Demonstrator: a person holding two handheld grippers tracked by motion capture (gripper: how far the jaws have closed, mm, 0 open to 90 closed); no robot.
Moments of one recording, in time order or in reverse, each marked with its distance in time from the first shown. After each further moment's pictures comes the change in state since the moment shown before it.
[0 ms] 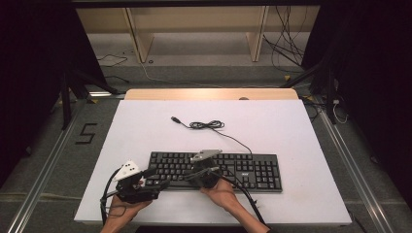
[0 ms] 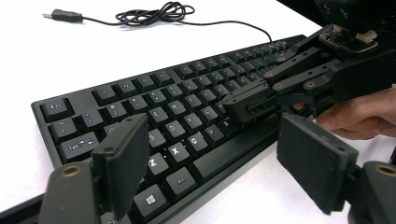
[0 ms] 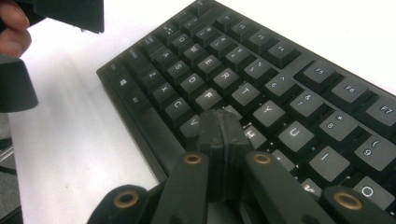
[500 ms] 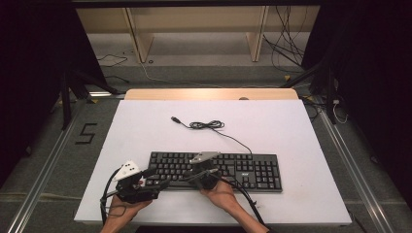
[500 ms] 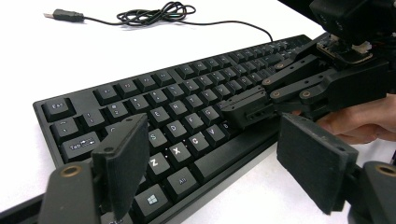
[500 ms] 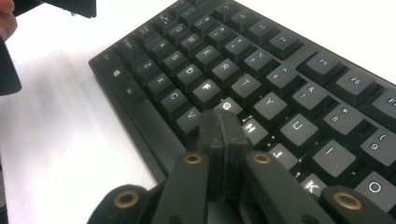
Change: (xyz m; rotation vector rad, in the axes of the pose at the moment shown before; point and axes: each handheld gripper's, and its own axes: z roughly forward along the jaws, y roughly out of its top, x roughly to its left) left arm 0.001 0.000 0.000 0.002 0.002 0.003; right arm 0.001 -0.004 0.004 0.011 -0.018 -0.012
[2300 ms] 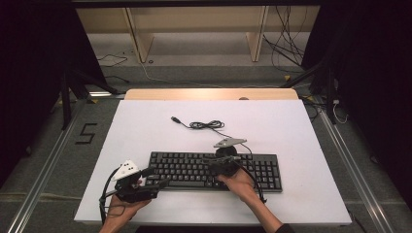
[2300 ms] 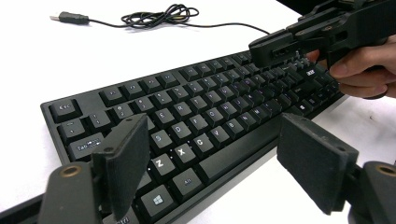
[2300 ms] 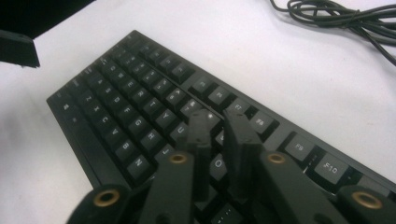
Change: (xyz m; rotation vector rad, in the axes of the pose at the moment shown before) left arm 0.002 0.000 -0.001 -0.011 0.008 -0.004; right arm -0.050 0.005 -0.045 -0.077 -0.077 0.102
